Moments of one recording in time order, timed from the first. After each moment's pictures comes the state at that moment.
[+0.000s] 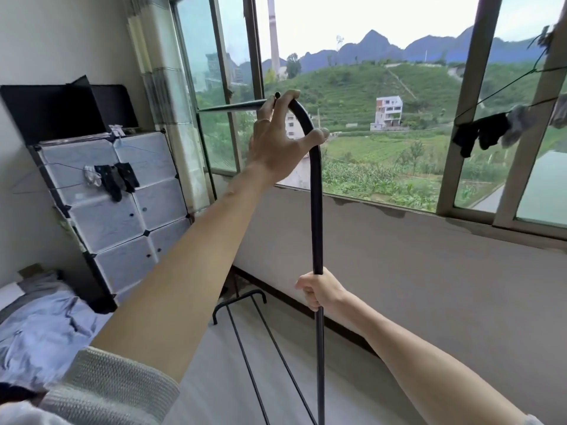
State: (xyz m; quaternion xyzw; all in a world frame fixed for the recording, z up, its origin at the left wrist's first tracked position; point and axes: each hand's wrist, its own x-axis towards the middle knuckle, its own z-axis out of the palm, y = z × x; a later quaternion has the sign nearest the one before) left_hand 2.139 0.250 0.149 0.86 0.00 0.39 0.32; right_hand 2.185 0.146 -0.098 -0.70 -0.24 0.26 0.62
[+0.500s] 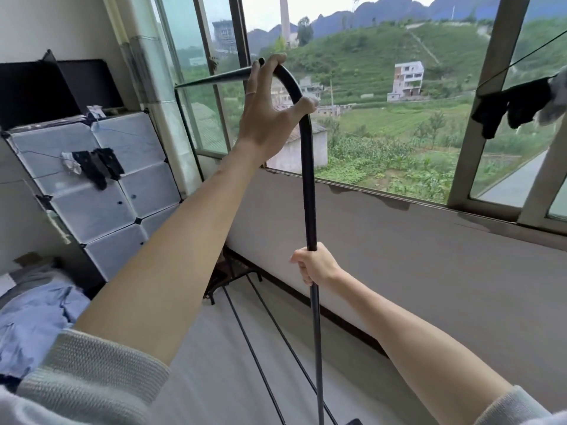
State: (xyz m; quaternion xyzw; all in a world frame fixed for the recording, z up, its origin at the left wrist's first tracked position) left_hand 2.302 0.239 0.145 0.84 0.01 0.41 0.36; right_hand 2.352 0.146 -0.103 -0.70 -0.25 0.23 0.63
